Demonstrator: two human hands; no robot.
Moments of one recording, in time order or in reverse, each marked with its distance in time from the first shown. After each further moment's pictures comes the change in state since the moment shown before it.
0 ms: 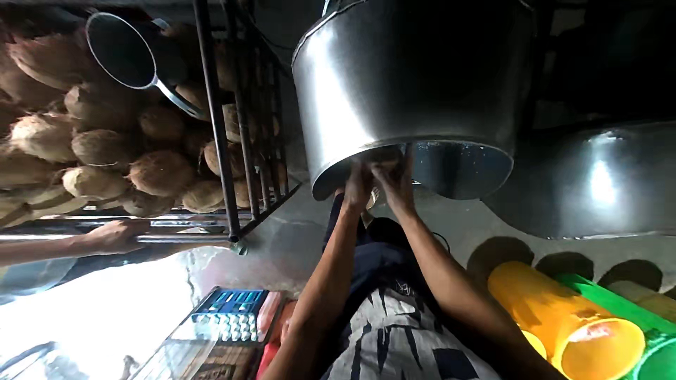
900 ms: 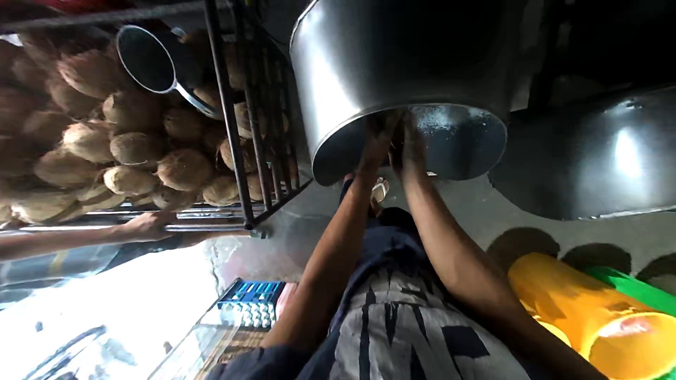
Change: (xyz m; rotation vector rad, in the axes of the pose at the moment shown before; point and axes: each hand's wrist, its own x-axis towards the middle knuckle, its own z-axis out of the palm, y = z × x) left_hand 0.056 0.036 0.062 0.400 0.006 0.310; right_hand 0.057 -0.021 0.008 0.715 0.151 0.233
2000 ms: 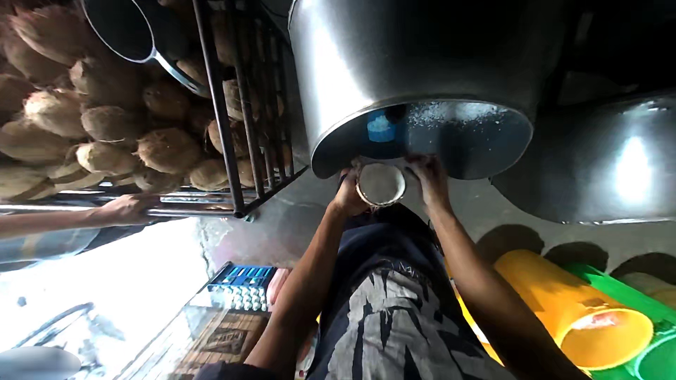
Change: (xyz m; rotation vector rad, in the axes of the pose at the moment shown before) left_hand -0.117 -0.043 -0.085 -0.601 -0.231 -0.755; right_hand -0.045 0.012 -0.114 -0.530 -0.223 -0.148
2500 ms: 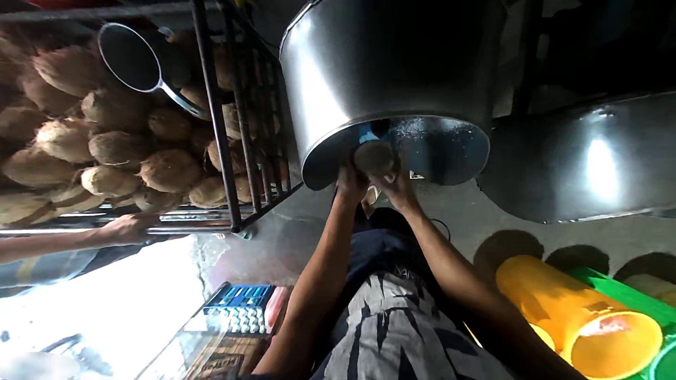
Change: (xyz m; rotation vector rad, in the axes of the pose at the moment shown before) left_hand 0.050 0.025 0.044 -0.028 0.170 0.321; right_hand 0.002 -0.011 0.035 -0.208 -0.093 -0.088
